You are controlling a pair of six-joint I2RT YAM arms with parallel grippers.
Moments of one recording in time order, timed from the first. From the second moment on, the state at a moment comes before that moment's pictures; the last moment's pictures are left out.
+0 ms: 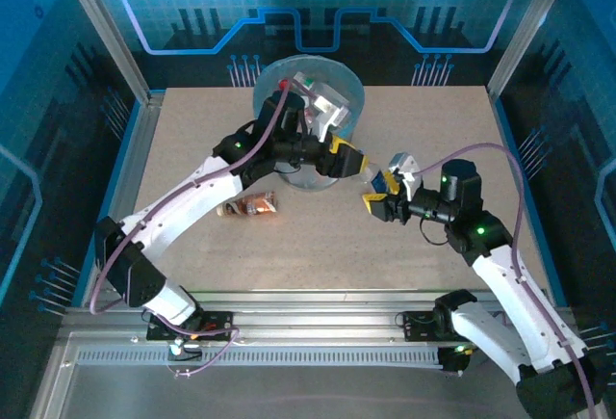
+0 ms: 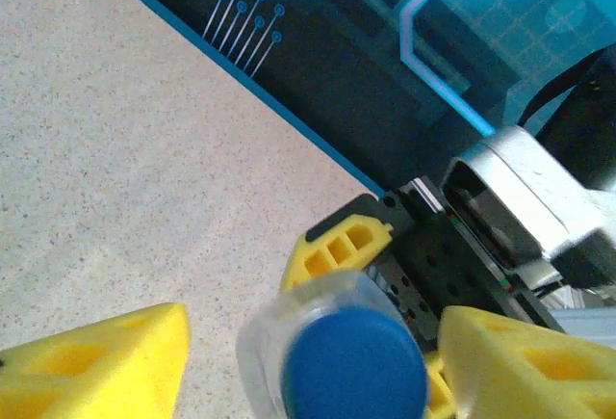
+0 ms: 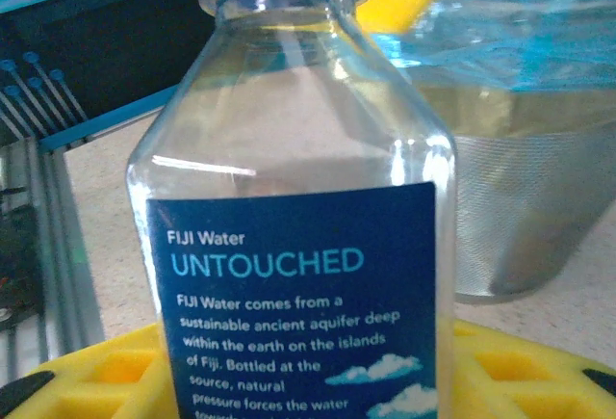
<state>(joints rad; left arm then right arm) -0.68 1.56 1.53 -0.41 0.62 -0.36 0.31 0.82 0.76 -0.36 -0.66 -0.15</state>
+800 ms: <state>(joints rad) -0.68 1.55 1.57 -0.50 0.59 -0.35 0.39 0.88 0.79 -0.34 -0.60 -0.13</state>
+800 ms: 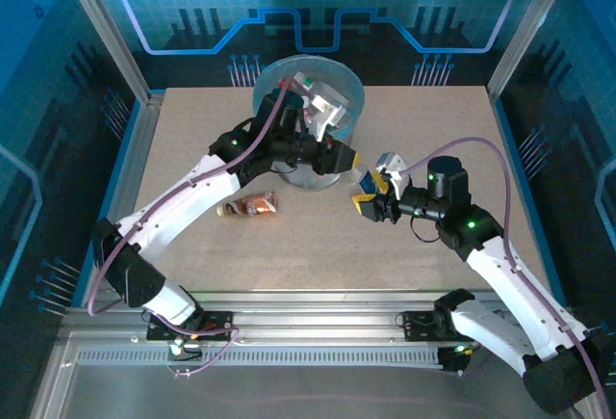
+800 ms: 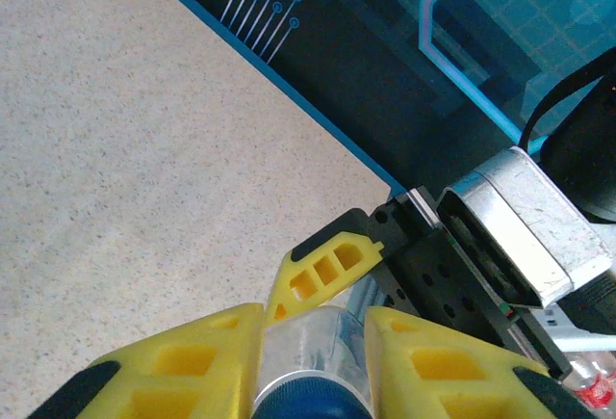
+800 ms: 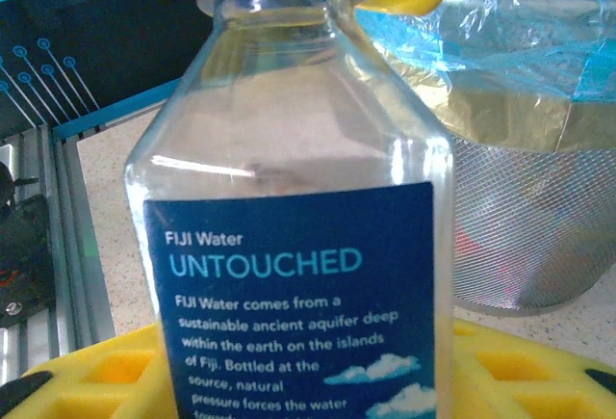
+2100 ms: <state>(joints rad) -0.28 1.67 1.76 -0.36 0.24 -0.52 0.48 0.68 0.86 -0.45 -0.15 -0.12</state>
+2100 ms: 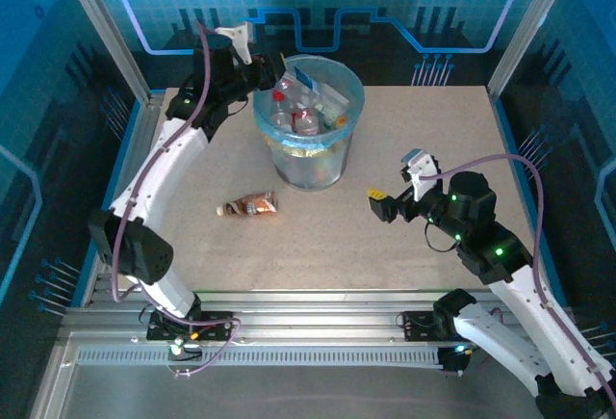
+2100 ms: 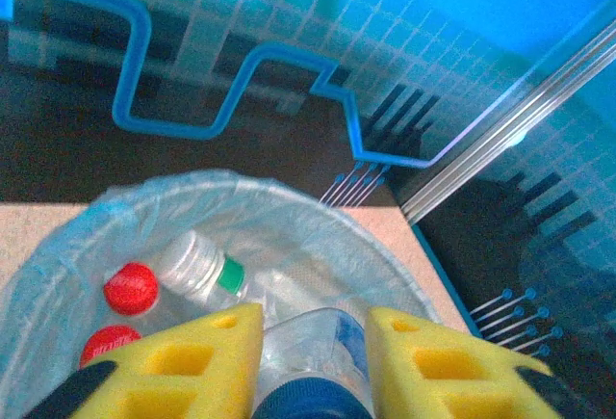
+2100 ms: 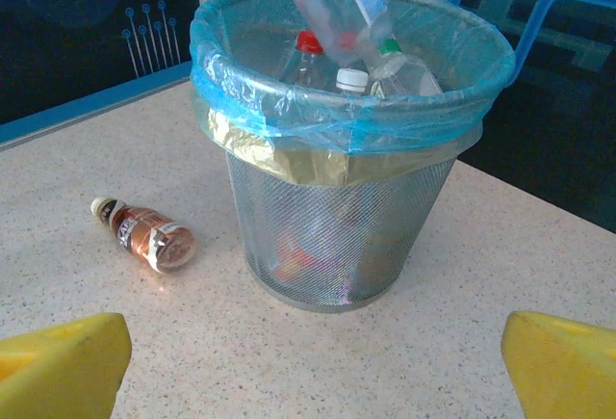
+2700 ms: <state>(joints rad) -0.28 1.68 1.76 -0.39 0.32 -0.55 0.48 0.67 0.87 -0.47 -0.13 -0.12</state>
